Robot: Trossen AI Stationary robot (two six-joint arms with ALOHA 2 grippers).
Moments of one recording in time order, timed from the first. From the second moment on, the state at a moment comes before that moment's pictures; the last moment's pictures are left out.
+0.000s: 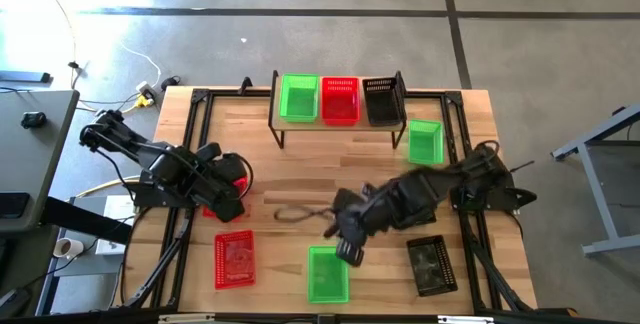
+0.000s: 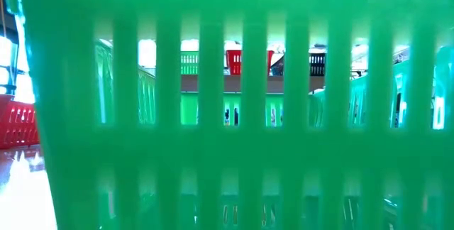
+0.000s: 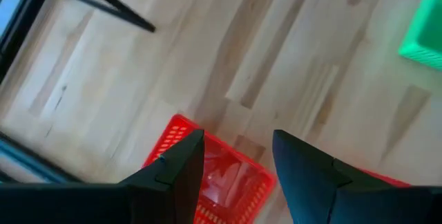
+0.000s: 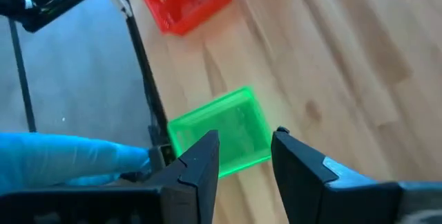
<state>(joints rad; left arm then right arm) -0.39 1.26 1.36 -1.48 -0.42 -0.90 0.46 1.94 2.24 -1.31 0.14 0.85</state>
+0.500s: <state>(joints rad) -0.49 1.26 1.36 -1.34 -0.48 -0.85 0.56 2.12 2.24 -1.32 0.15 1.23</state>
